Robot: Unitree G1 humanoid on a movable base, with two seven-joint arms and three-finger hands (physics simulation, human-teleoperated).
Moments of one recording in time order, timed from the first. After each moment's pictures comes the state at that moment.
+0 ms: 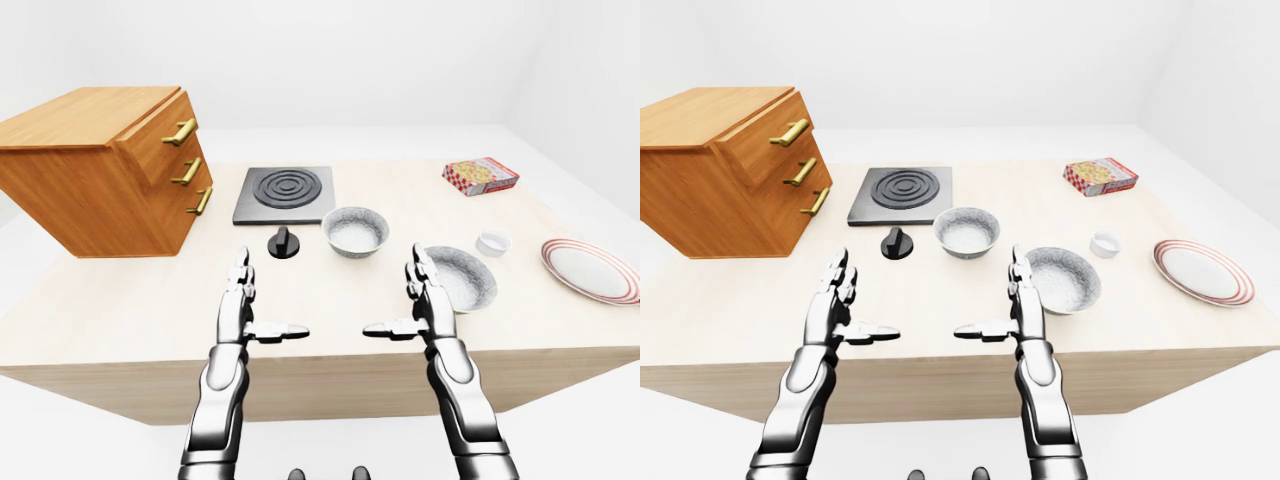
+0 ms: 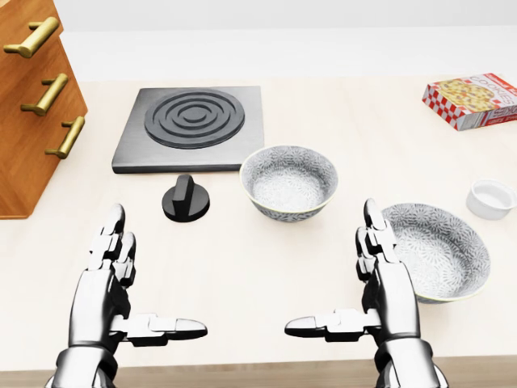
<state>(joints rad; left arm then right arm) -0.01 0.01 0.02 -0.01 -0.01 0.02 -0.02 0.00 -0.01 -0.02 -0.02 0.01 0.02 0.02</state>
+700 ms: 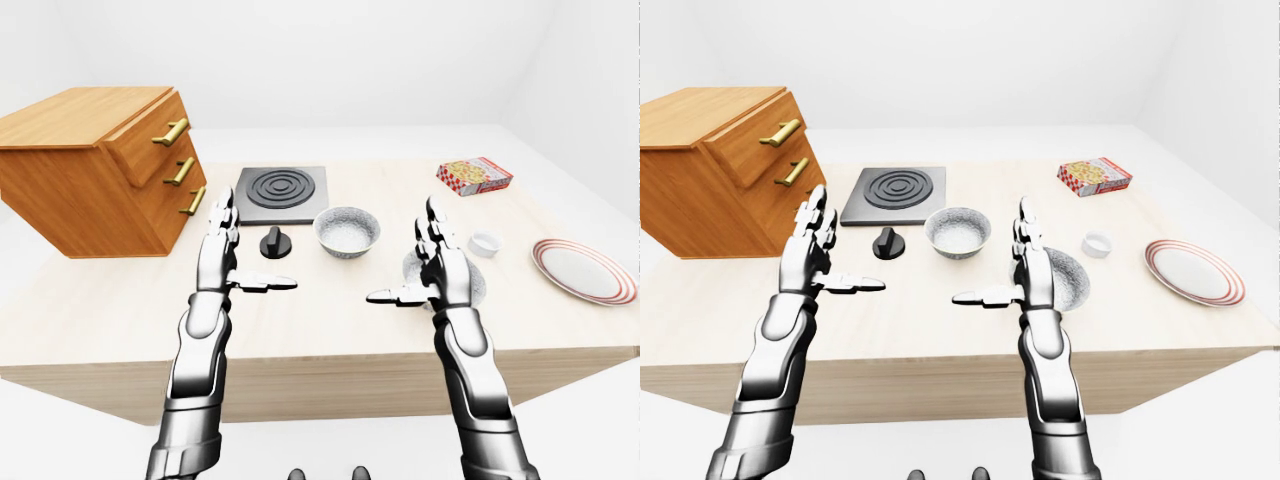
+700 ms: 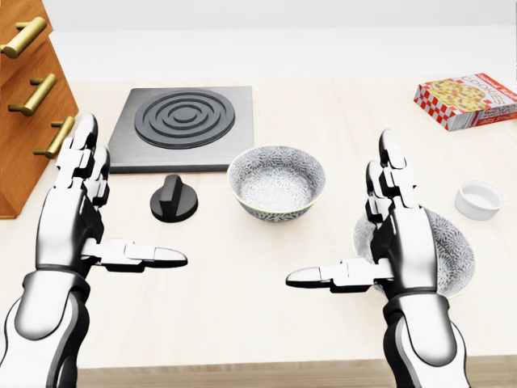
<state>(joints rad) -0.27 0.11 0.10 -0.06 0.02 0.09 -0.06 -0.13 -0.02 -0.04 -0.20 0.02 0.09 0.01</state>
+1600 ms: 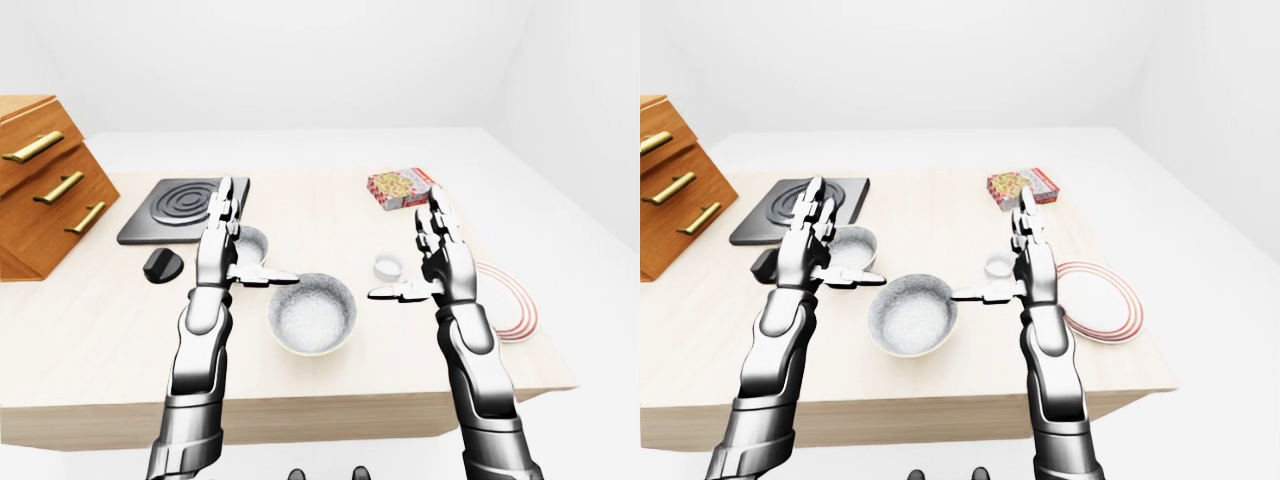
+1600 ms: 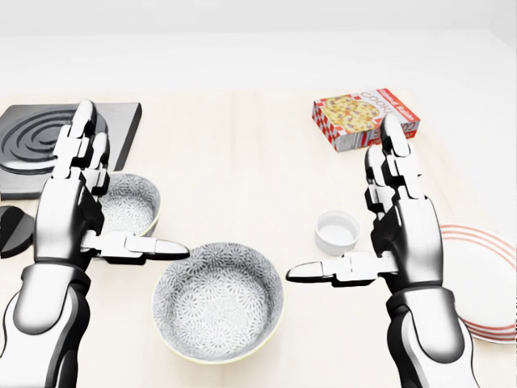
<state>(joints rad) -0.29 0.10 0.10 -0.08 0.02 0.09 -0.06 -0.14 -0.03 -0.05 -0.24 0.06 0.09 0.04</state>
